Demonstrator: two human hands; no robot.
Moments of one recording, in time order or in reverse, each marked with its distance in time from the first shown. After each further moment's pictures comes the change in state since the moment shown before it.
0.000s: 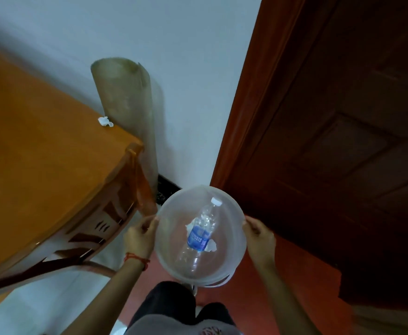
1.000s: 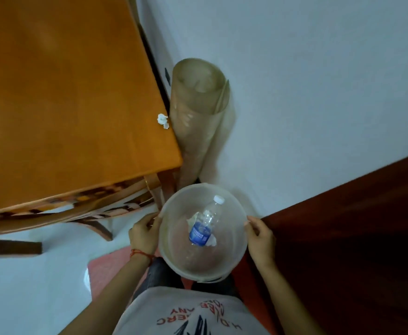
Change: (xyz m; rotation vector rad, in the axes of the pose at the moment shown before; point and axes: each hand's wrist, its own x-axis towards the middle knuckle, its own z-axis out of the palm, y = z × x) left_hand 0.119 0.047 0.075 -0.159 0.495 -0.484; right_hand 0.250 -0.108 0.104 -0.264 -0.565 -0.206
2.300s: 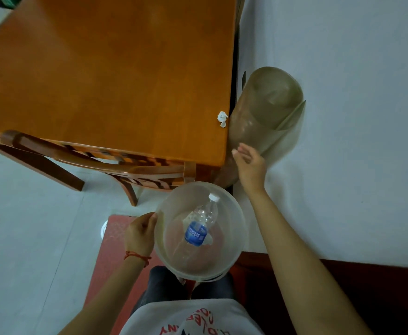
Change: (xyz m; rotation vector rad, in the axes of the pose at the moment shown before) left_hand -0.041 -0.014 -0.012 -0.047 0.339 -0.211; right_hand 0.093 -0.154 0.106 0.036 -0.432 -0.462
